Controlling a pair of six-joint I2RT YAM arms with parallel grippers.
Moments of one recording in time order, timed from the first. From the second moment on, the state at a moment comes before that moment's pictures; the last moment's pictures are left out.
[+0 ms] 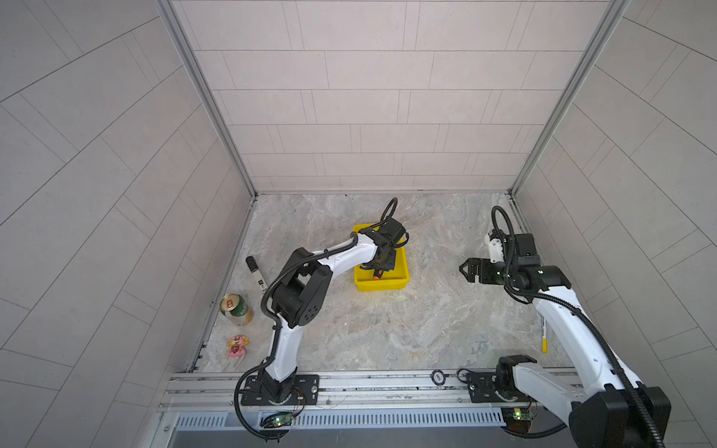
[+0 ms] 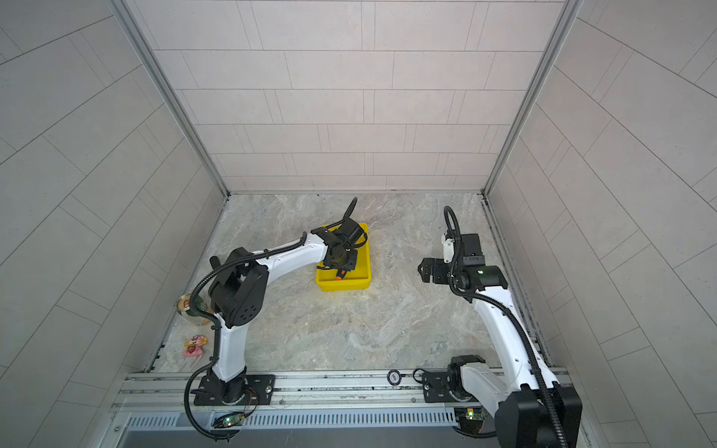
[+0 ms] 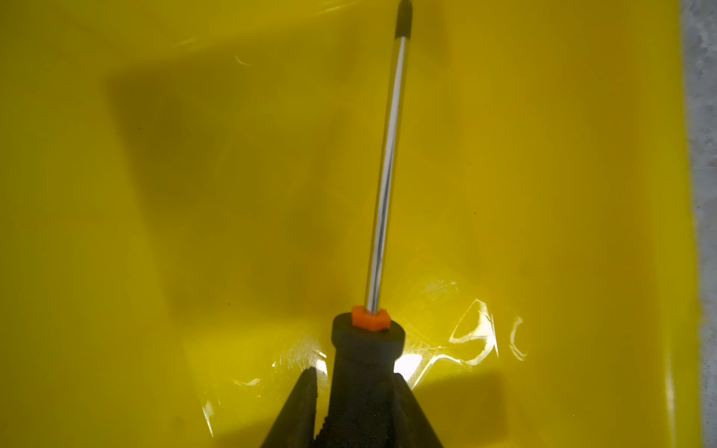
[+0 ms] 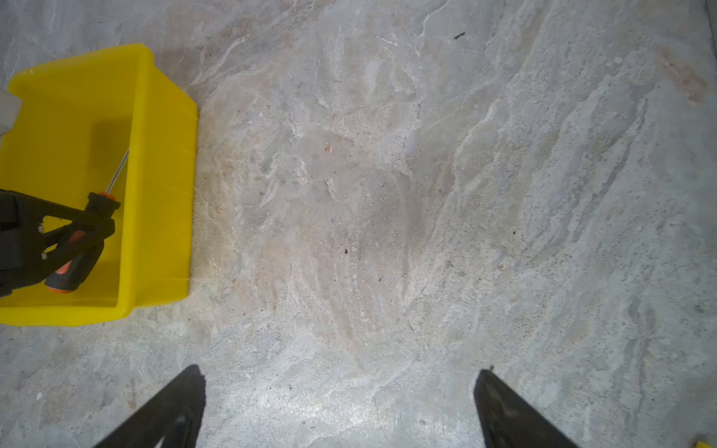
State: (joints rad) left arm -0.71 2.04 1.55 -0.74 -0.15 -0.52; right arm 0.01 1.02 0.87 -0.77 -0.13 0.13
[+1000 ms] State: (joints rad) left arm -0.71 1.79 1.60 -0.80 -0.23 -0.47; right arm 0.00 1.02 0.86 -0.77 -0.14 0.13
